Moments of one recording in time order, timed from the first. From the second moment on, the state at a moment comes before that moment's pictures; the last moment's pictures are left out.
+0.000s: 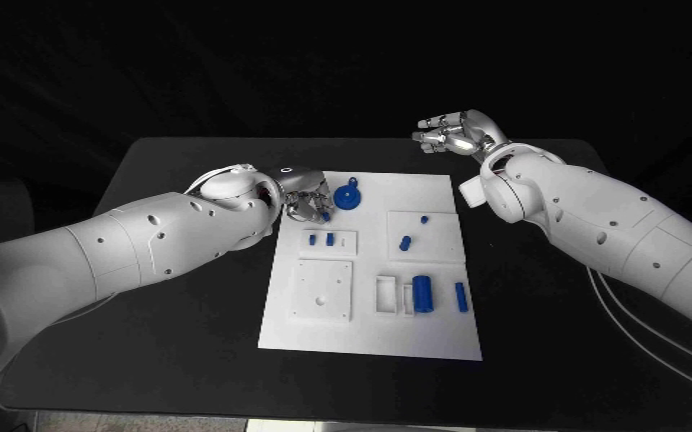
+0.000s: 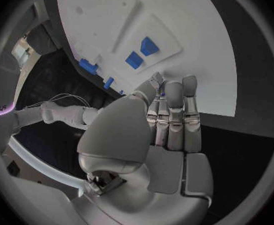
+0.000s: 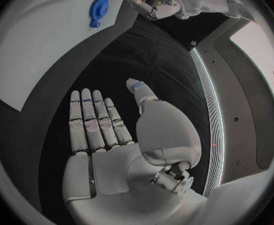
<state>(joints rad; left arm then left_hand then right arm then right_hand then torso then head) 1.26 -0.56 -0.11 1.14 -1.47 -0.14 0.06 1.45 0.02 0.23 -0.15 0.12 1.18 0.10 0.06 0.06 1.29 0.04 0.06 0.06 1.27 -0.03 1.13 0.40 0.09 1.19 -0.05 0.40 1.31 1.09 -0.60 0.30 1.02 -0.81 -0.26 0.15 1.16 -0.01 0.07 -0.16 0.61 0.82 0.18 0.06 0.06 1.00 0.18 0.07 0.06 0.94 0.18 0.18 0.06 0.08 0.86 0.18 0.07 0.07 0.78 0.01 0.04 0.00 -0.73</state>
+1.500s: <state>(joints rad) 1.26 -0.56 -0.12 1.13 -1.48 -0.13 0.06 1.45 0.02 0.23 -0.16 0.12 1.17 0.10 0.06 0.06 1.27 0.05 0.06 0.06 1.27 -0.03 1.13 0.40 0.08 1.19 -0.05 0.41 1.31 1.08 -0.59 0.30 1.02 -0.81 -0.26 0.15 1.16 -0.01 0.07 -0.16 0.61 0.82 0.18 0.06 0.06 1.00 0.18 0.07 0.06 0.94 0.18 0.18 0.06 0.08 0.86 0.18 0.07 0.07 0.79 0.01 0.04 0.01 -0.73</state>
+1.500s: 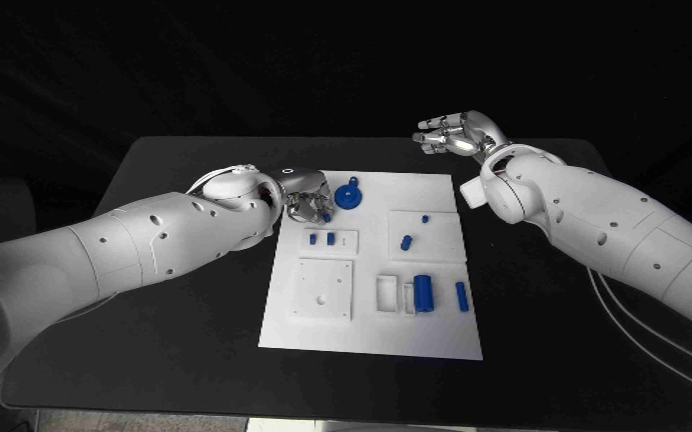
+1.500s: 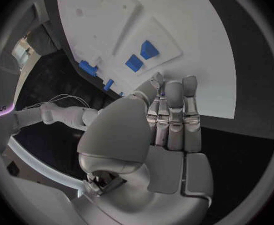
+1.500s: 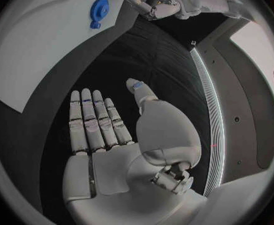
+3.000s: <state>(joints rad) 1.25 -0.56 -0.13 1.13 -1.49 -0.14 0.05 1.43 -0.03 0.27 -0.18 0.12 1.04 0.09 0.06 0.06 1.19 0.08 0.06 0.06 1.26 -0.02 1.13 0.39 0.10 1.18 -0.04 0.42 1.31 1.08 -0.59 0.30 1.02 -0.81 -0.26 0.15 1.16 -0.01 0.07 -0.16 0.61 0.82 0.18 0.06 0.06 1.00 0.18 0.07 0.06 0.94 0.18 0.18 0.06 0.08 0.86 0.18 0.07 0.07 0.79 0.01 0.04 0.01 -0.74</state>
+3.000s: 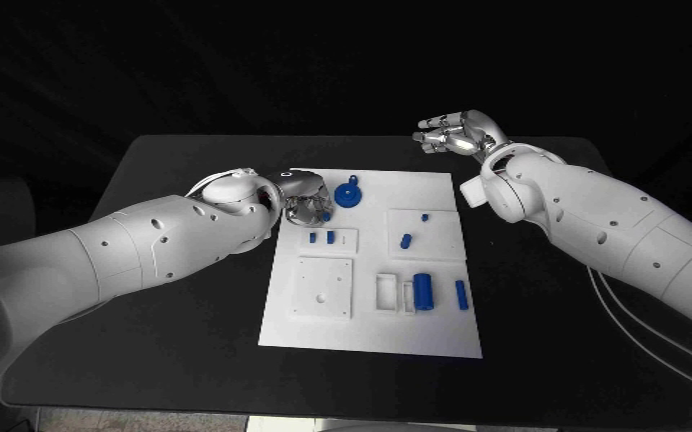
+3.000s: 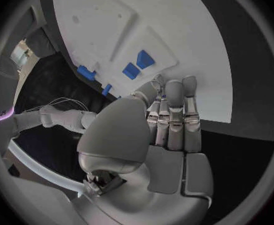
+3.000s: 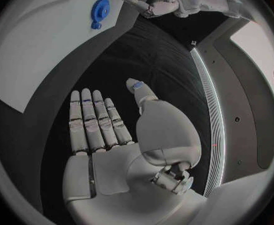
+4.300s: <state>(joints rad) 1.31 -0.70 -0.11 1.06 -0.96 -0.23 0.12 1.42 -0.04 0.23 -0.16 0.11 1.05 0.13 0.06 0.06 1.24 0.08 0.06 0.06 1.22 0.00 0.68 0.23 0.09 1.09 -0.02 0.20 1.19 1.07 -0.66 0.30 1.05 -1.09 -0.16 0.12 1.25 -0.01 0.27 -0.28 0.43 1.10 0.13 0.07 0.07 1.22 0.08 0.06 0.06 1.35 0.02 0.31 0.09 0.10 1.21 0.01 0.28 0.13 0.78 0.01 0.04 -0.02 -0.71</state>
